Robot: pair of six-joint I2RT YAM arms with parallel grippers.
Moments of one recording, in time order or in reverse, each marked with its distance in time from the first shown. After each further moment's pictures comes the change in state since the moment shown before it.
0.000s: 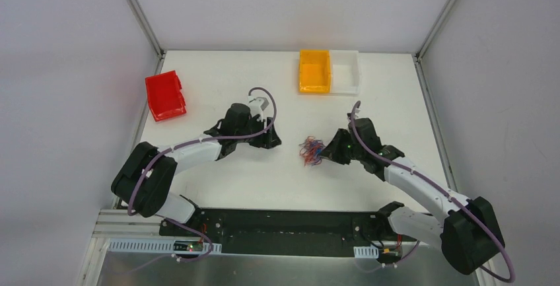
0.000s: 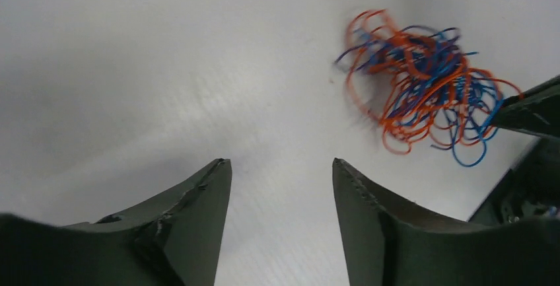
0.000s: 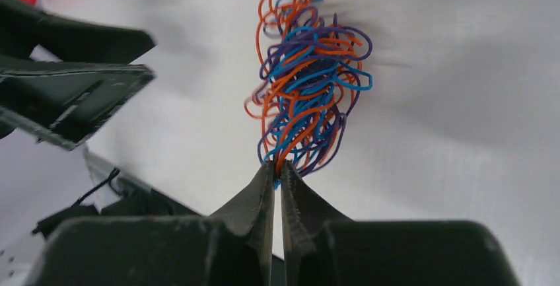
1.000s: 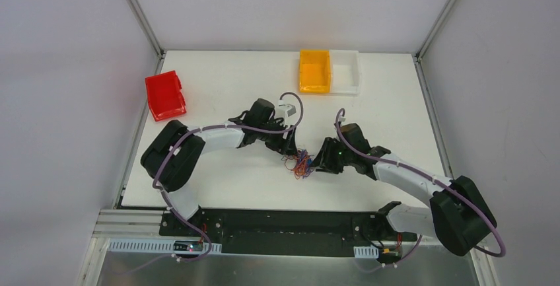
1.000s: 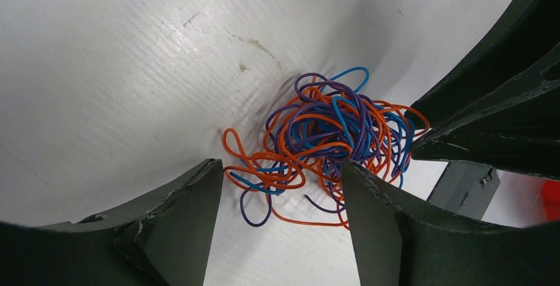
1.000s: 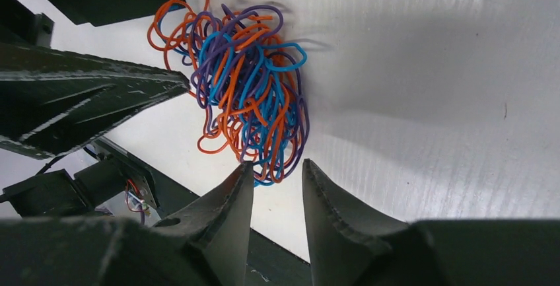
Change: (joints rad) left arm -0.126 0.259 0.227 -0.120 0.231 0.122; right arm 0.112 0.149 -0.025 0.079 -0.132 0.000
